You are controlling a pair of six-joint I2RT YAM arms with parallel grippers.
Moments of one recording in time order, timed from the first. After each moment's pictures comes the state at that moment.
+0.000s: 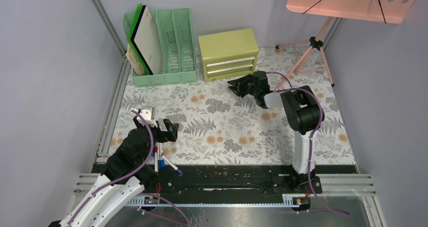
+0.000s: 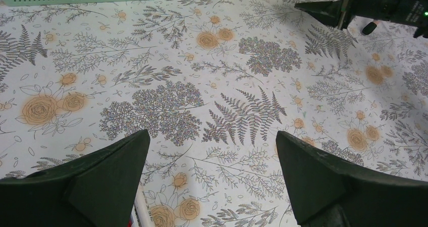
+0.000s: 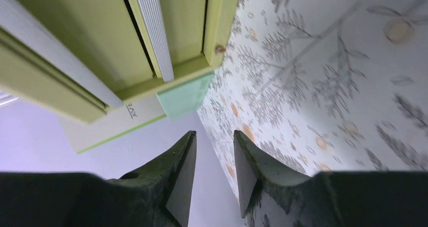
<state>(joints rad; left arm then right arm) -0.65 0.27 0.49 -0.53 -0.34 -0.35 0.35 2.10 1.12 0.52 -0.30 1.53</state>
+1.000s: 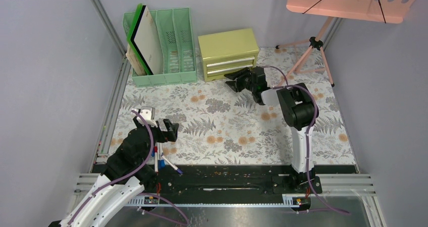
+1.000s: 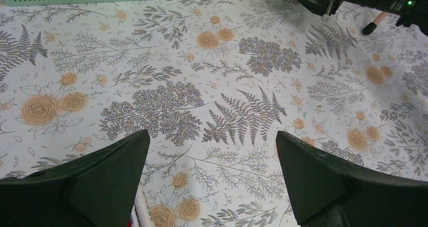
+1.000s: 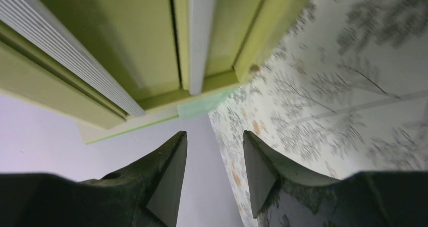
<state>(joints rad) -0.65 0.27 0.49 -0.53 -0.34 -0.35 0.35 2.16 1.16 0.62 -0.34 1.48</state>
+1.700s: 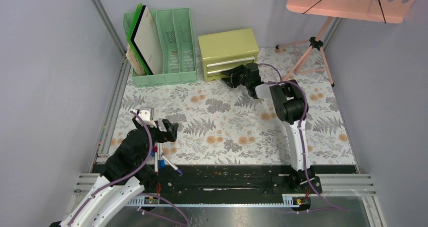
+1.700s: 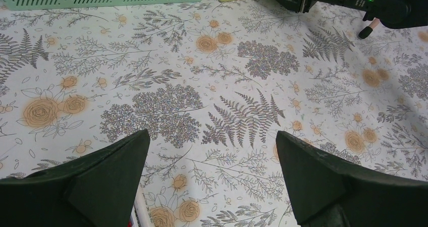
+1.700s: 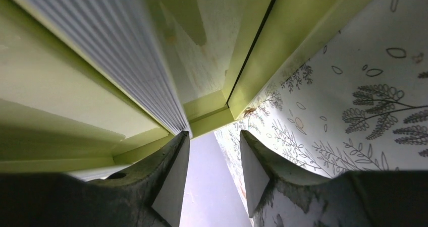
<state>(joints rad) -0.65 0.26 0.49 -0.53 -0.35 -0.34 0.35 2.35 1.44 0.51 -0.34 1.54</state>
